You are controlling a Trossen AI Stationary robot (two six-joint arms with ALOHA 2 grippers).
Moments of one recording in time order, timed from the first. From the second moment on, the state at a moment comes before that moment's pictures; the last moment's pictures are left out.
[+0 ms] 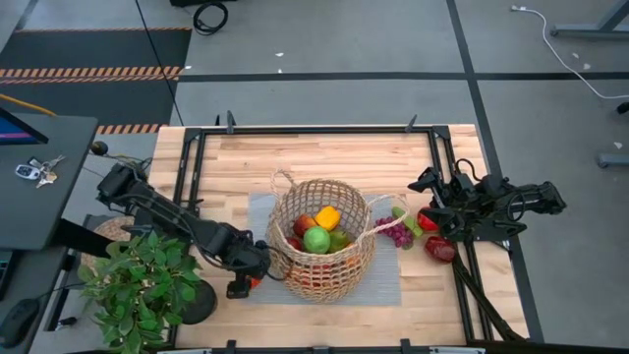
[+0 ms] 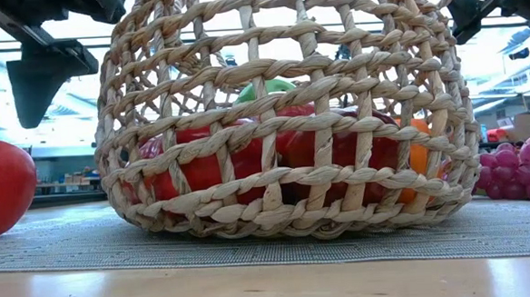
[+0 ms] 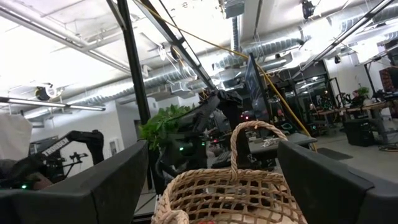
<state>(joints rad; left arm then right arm) -0.50 1.53 1.11 -0.94 0.08 -0.54 0.12 0.01 0.05 0.40 0.00 0.23</state>
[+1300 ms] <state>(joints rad) -0.61 1.71 1.24 -1.04 -0.07 -0.41 0.12 0.01 0.05 0.40 0.00 0.23</state>
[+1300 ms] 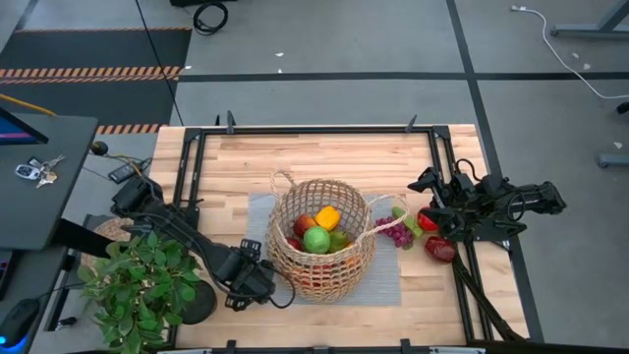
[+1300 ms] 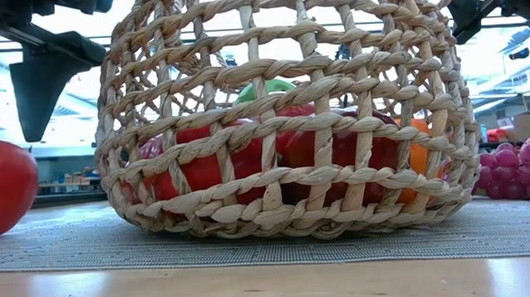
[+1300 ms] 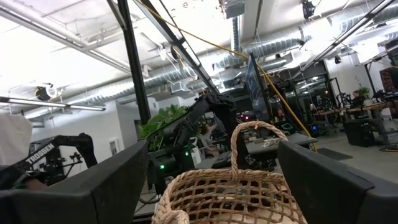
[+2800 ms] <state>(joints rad) -0.61 1.84 1.28 -1.14 -0.05 -0.33 0.12 0.01 0.05 0.40 0.00 0.23</state>
